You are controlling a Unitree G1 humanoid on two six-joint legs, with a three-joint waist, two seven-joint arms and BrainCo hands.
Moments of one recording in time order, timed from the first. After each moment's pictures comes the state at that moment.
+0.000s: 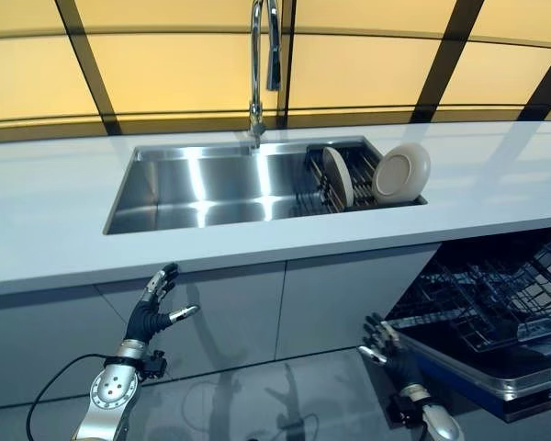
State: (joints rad) left arm -0.01 0.50 -0.06 0.35 -0.31 -0.47 -0.02; right arm 0.09 -0.29 0.06 0.39 0.51 -0.34 0.12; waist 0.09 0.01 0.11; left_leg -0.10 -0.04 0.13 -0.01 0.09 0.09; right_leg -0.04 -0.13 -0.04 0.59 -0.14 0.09
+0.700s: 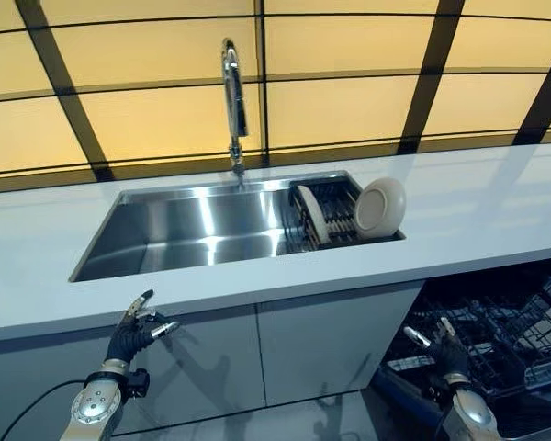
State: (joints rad) left arm 0.09 0.55 -0.01 0.25 -0.34 -0.24 0.06; right arm 0.00 -0.36 -0.03 0.41 0.47 -0.21 -0.10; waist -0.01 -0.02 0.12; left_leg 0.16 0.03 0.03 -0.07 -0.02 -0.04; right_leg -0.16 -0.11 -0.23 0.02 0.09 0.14
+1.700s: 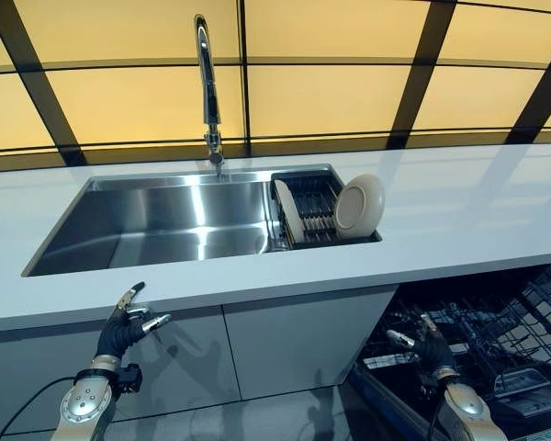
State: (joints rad) left arm 0.13 0.49 0.06 0.21 -0.35 -0.22 0.01; right arm 0.00 -0.41 0.02 0.39 0.40 -0.10 -0.02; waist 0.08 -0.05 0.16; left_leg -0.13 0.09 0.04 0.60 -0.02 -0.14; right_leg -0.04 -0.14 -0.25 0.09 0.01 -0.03
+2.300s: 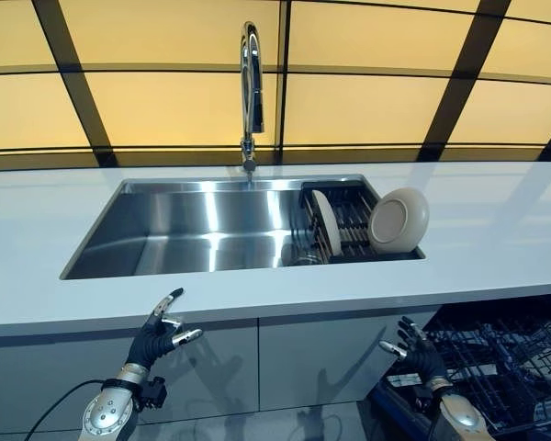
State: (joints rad) left arm 0.17 0.51 -0.04 0.09 -0.35 -0.28 -0.10; right arm 0.07 -0.36 0.04 0.35 0.40 -0.10 -0.01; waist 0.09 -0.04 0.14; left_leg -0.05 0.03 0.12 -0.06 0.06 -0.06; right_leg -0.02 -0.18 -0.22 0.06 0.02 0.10
